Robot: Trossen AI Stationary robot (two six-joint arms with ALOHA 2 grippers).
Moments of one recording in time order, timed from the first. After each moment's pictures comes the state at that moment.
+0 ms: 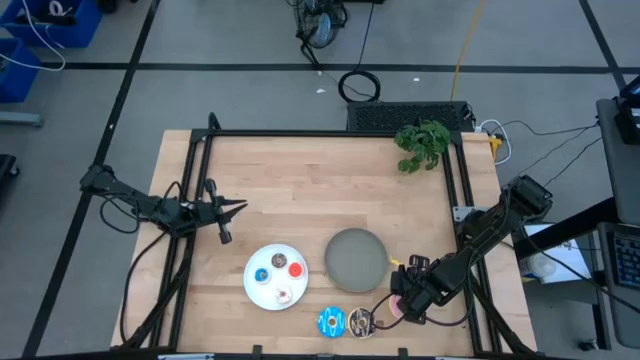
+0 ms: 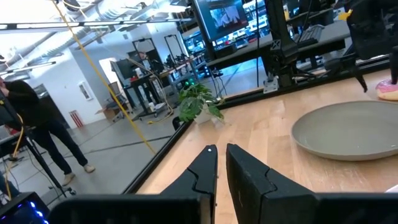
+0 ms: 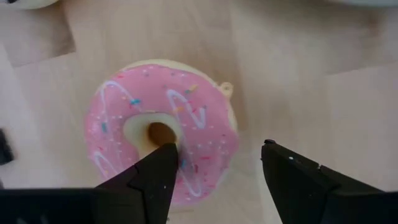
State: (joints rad) left arm -0.43 0.20 0.01 0.26 -0.73 0.39; right arm 0.76 1.60 0.91 -0.72 0.03 0.98
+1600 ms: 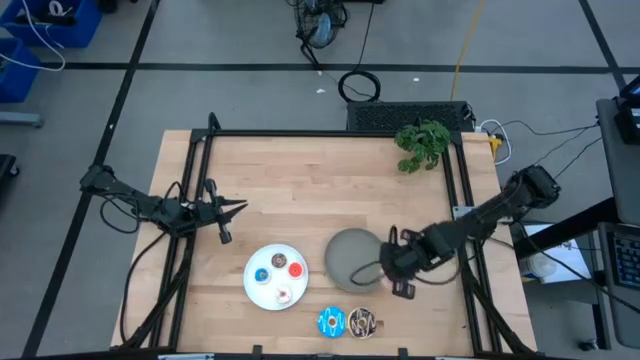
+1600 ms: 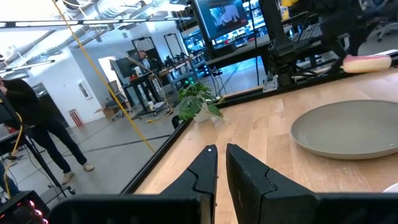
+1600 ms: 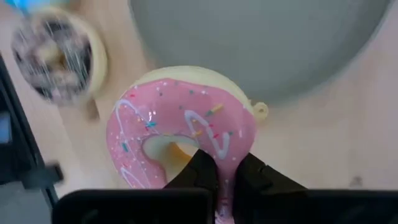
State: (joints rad) left arm -0.43 0.20 0.01 0.26 -0.73 0.38; right arm 0.48 1.46 1.05 -0.92 -0.02 0.76
